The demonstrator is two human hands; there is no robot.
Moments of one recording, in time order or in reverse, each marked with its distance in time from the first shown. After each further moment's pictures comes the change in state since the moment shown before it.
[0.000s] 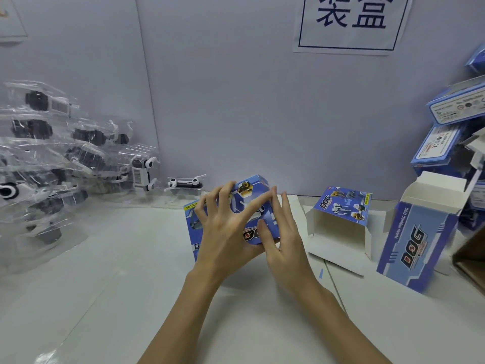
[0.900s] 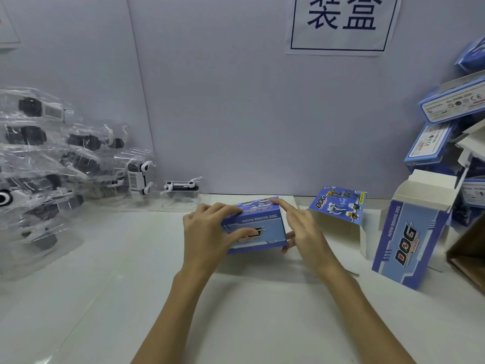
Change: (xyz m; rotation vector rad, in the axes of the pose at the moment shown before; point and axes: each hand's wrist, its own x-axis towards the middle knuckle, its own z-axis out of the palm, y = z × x) left_hand -0.004 -0.028 0.006 -0.183 -0.030 -0.161; right_hand 0.026 0.017 -0.054 0.064 -0.105 0.283
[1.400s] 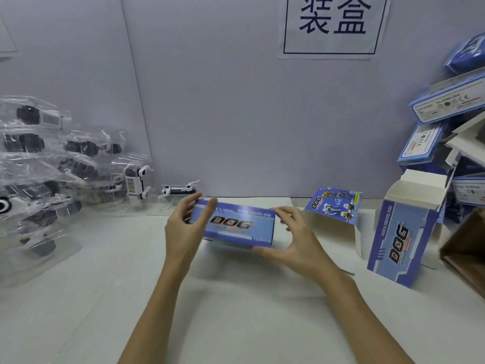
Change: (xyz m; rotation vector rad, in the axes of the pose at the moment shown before) left_hand 0.008 -0.023 -0.011 -0.660 0.085 -0.536; right_hand -0.008 0.015 -0.003 -0.339 -0.035 -0.172
